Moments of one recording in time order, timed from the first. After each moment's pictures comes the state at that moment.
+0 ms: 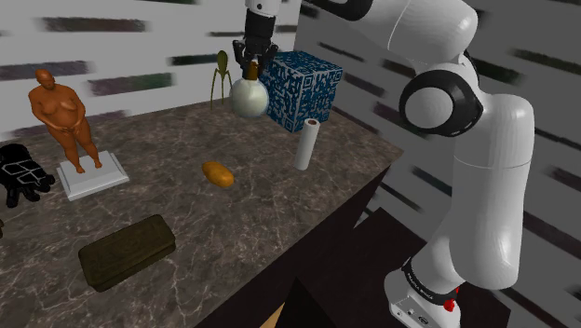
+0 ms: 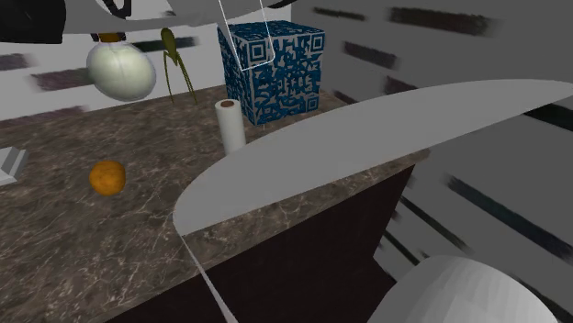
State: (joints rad) arm 0.30 0.49 -0.12 -0.96 0.08 1.53 0.21
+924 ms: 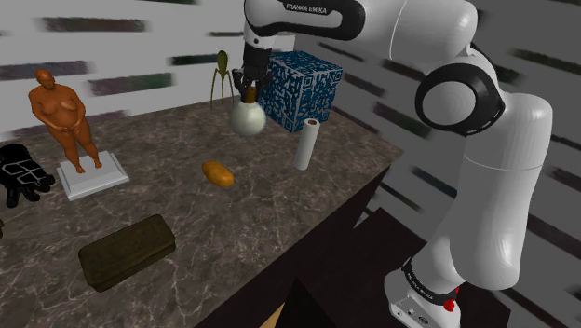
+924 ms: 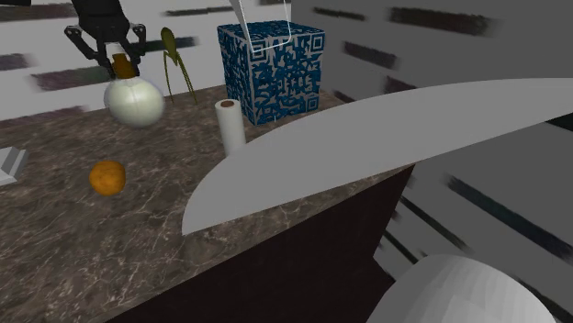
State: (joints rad) arm 0.31 0.41 -0.12 -1.28 0.08 1.77 0.21
